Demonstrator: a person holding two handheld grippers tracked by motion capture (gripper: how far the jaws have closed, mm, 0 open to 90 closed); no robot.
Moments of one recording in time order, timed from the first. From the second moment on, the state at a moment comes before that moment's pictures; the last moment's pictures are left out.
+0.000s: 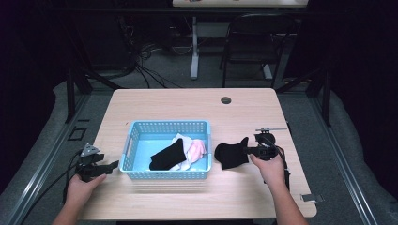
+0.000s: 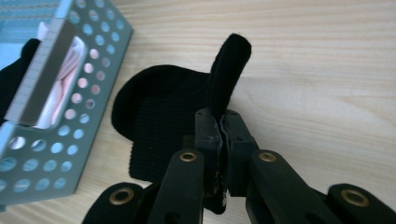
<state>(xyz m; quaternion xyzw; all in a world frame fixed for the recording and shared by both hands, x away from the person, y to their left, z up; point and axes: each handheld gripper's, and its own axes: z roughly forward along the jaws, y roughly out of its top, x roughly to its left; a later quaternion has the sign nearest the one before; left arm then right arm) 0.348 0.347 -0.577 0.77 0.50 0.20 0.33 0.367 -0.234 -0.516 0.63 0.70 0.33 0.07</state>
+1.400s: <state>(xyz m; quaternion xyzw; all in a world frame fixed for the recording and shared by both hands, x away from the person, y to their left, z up) 0.348 0.347 -0.578 0.77 0.50 0.20 0.33 0.351 -0.230 -0.499 0.62 0.70 0.34 0.10</state>
